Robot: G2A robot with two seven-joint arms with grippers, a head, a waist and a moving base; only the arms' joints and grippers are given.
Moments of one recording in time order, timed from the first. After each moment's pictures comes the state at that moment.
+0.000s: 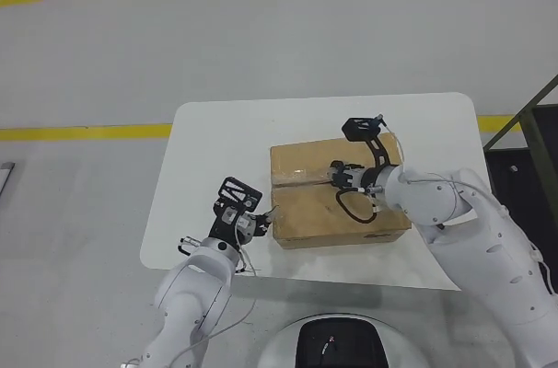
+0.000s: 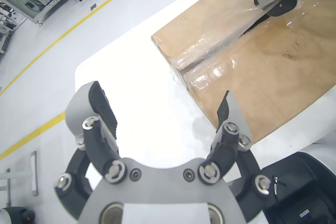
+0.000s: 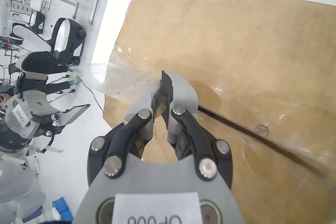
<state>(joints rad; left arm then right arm) 1.26 -1.24 -1.28 -2.09 1.56 -0.21 -0.67 -0.84 -1.26 1.14 -1.72 -0.59 0.33 0.97</state>
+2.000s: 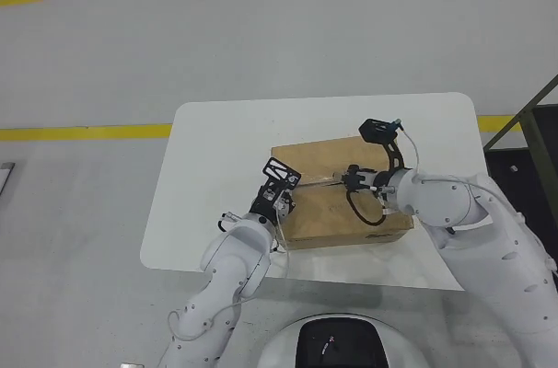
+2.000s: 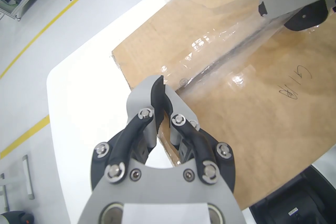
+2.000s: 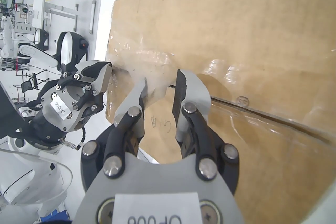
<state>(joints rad) 1.02 -1.31 -1.07 -1.82 1.57 -0.13 -0.75 -0.89 -1.24 1.20 -1.78 -0.57 0.43 1.00</state>
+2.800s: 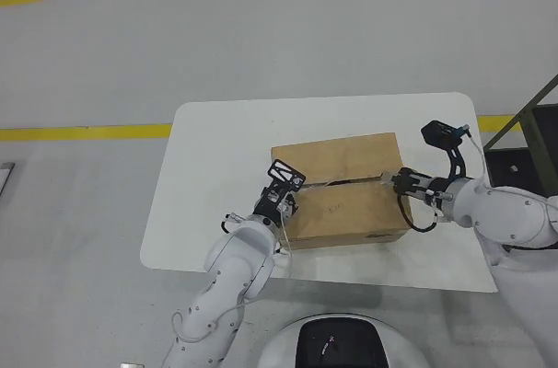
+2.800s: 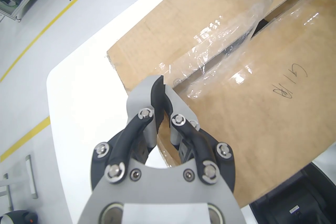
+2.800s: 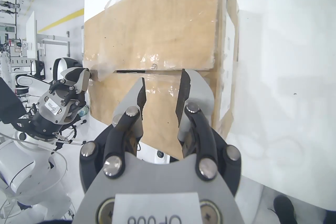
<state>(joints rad) 1.03 -1.33 -1.06 -1.82 1.59 -0.14 -0.76 -1.10 -1.18 1.47 -1.97 -0.61 0.49 1.08</state>
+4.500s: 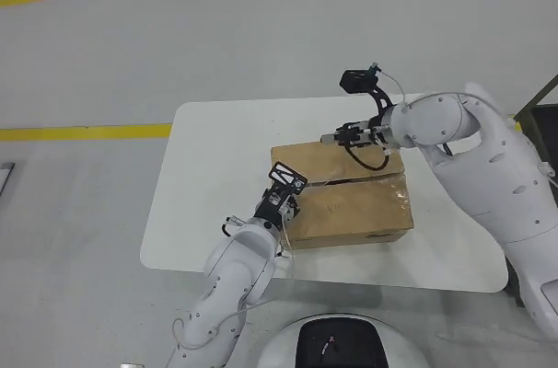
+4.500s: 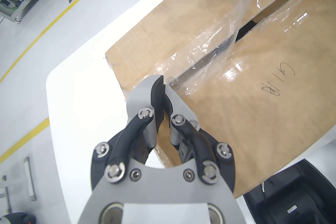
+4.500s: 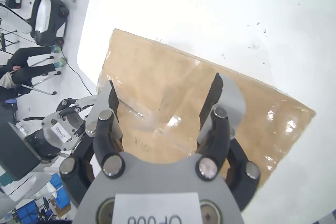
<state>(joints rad) 1.06 -1.35 -1.08 -1.85 1.61 -0.16 -0.76 -0.39 -1.24 0.99 -1.27 -0.48 0.18 1.16</state>
